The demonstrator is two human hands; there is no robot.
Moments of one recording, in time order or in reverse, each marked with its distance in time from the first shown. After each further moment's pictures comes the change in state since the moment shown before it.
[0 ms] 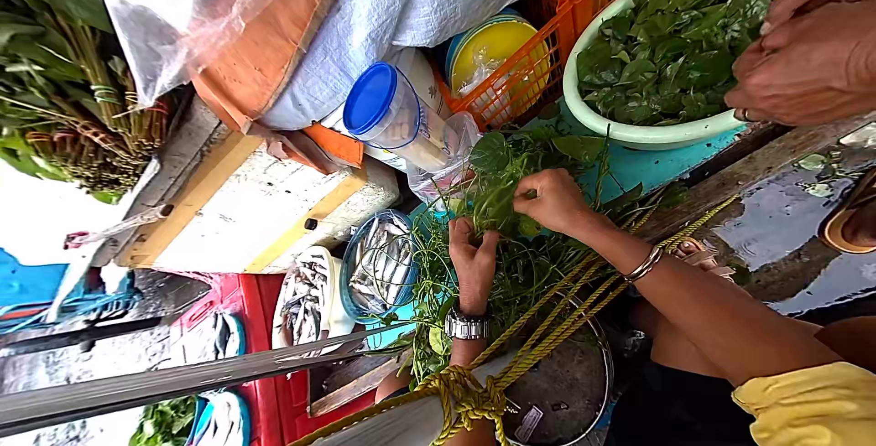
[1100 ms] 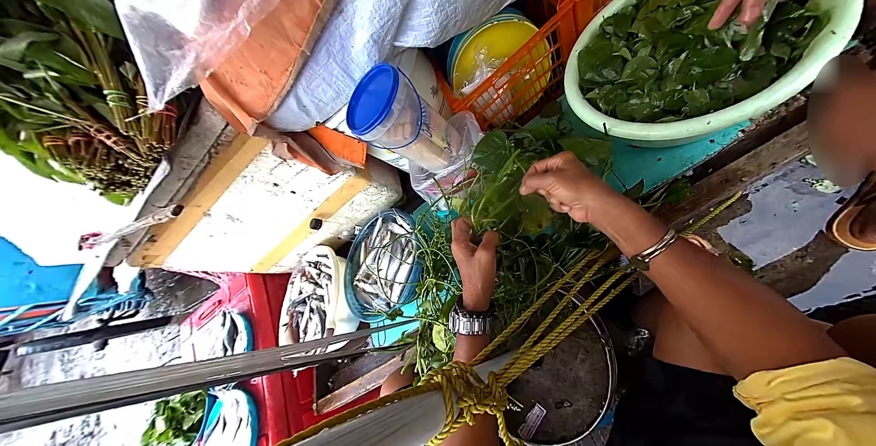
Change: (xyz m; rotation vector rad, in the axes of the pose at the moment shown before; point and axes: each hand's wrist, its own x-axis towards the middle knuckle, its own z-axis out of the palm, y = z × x) left_hand -0.002 0.002 0.002 -0.119 0.000 -0.114; right_hand 0.007 -0.008 -0.024 0.683 -0.113 0.340
